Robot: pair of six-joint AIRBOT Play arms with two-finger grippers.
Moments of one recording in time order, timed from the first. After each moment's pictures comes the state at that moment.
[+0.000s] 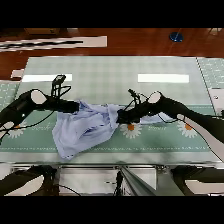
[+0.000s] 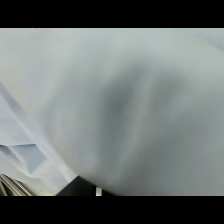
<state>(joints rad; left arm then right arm) -0.17 -1.22 0.76 1.11 -0.80 -1.32 0.43 -1.54 0.91 -0.60 0.94 1.38</state>
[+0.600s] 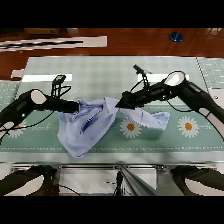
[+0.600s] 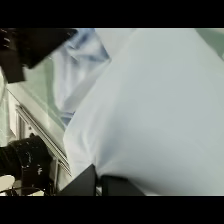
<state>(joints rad) -0.17 -1.22 0.76 1.11 -0.80 -1.32 0.32 -1.34 1.07 -0.58 1.14 1.34</state>
